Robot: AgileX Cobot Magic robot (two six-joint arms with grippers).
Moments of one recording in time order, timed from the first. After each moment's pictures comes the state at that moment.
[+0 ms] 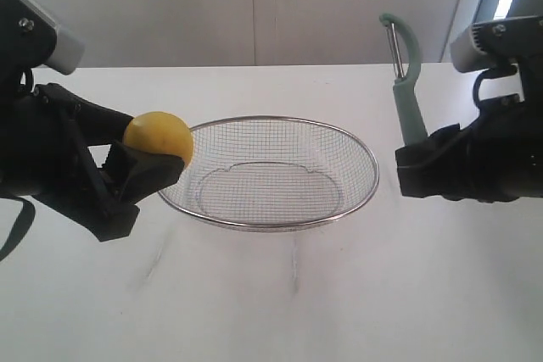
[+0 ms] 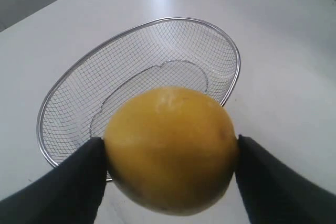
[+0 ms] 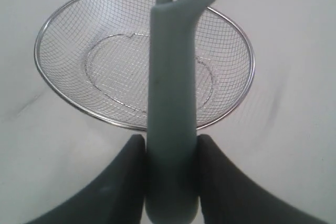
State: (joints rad) left arm -0.71 0.99 -0.70 -0.31 0.31 0.42; right arm 0.33 1.03 -0.68 0.50 0.44 -0.44
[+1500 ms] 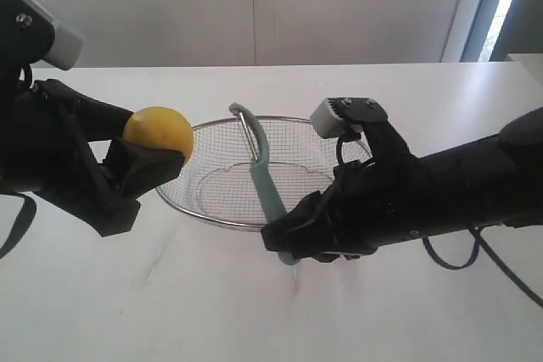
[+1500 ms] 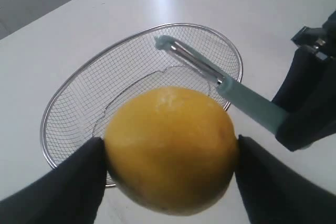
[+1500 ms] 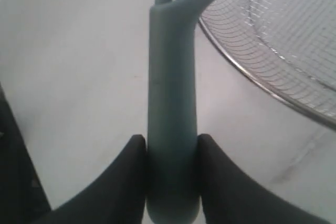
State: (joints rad) left arm -0.71 0.99 -0.70 -0.31 0.29 0.42; right arm 0.45 1.44 -0.70 1.34 0.68 -1.25
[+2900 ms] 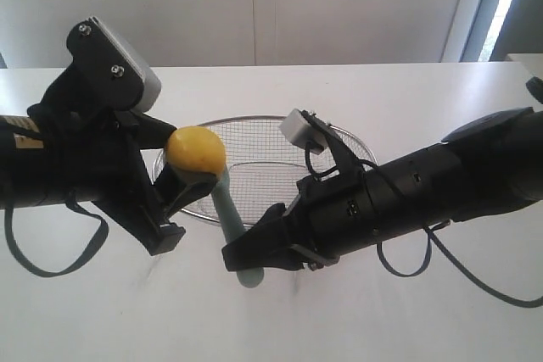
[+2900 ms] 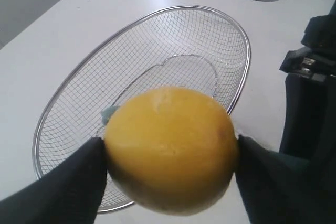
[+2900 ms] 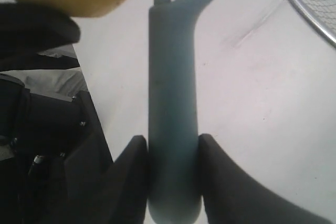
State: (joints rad) left arm -0.76 1.16 -0.70 -0.31 0.16 0.58; right arm 0.45 1.65 -0.78 1.45 0.93 -1.29
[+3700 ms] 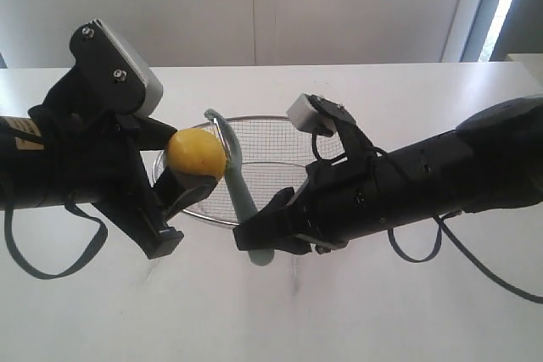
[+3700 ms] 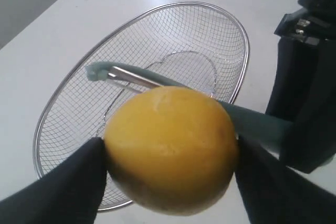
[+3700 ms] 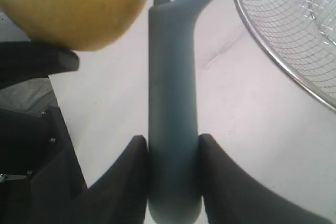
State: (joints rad) left arm -0.76 1.16 -0.70 -0.31 0.17 0.60; right arm 0.45 1.58 -0.78 1.43 0.82 -1.28
